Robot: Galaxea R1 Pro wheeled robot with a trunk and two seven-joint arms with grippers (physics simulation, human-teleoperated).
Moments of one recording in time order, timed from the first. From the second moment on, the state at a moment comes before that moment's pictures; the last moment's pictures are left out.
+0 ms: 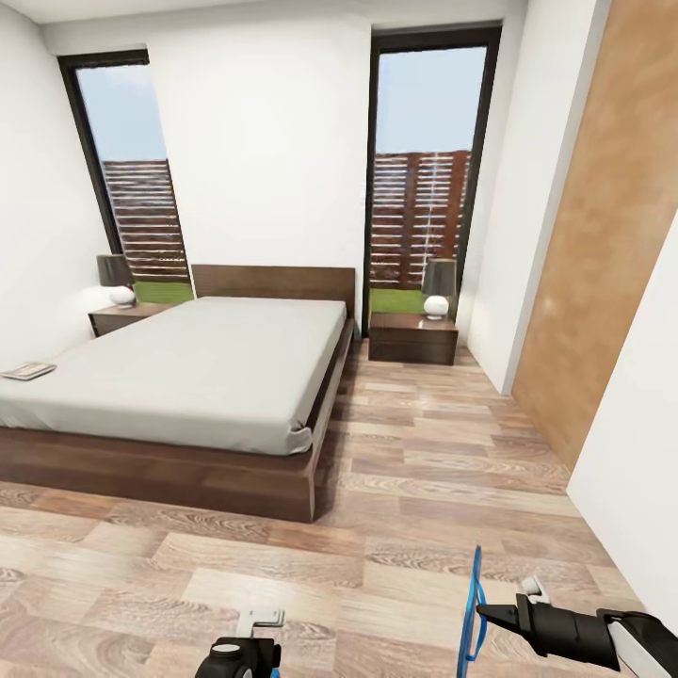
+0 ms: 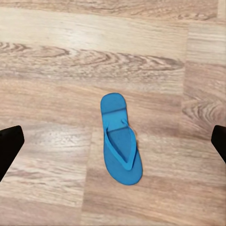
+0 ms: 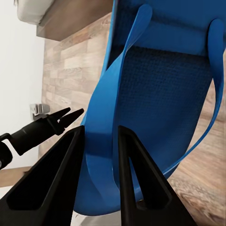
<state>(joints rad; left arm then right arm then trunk) -0.28 -0.09 -0.20 -0.68 0.14 0.39 0.23 -0.41 -0.48 0.35 -0.56 -0.79 0.69 1.03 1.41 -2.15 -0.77</state>
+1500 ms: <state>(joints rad) -0.28 -0.09 -0.20 -0.68 0.14 0.39 0.23 -0.41 -0.48 0.35 -0.56 -0.78 0.69 1.03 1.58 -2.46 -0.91</state>
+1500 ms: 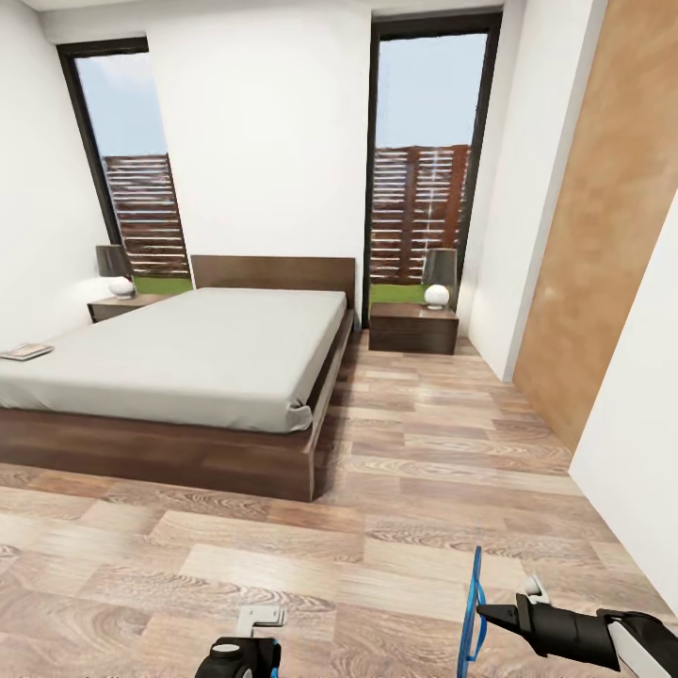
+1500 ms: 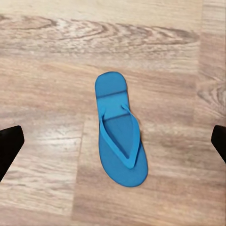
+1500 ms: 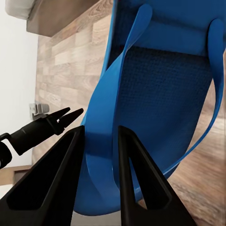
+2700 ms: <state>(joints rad) -0.28 -0.07 -0.08 -0.72 0.13 0.39 0.11 -0.41 -0.48 0.35 -0.56 -0.78 0.69 1.03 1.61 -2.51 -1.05</state>
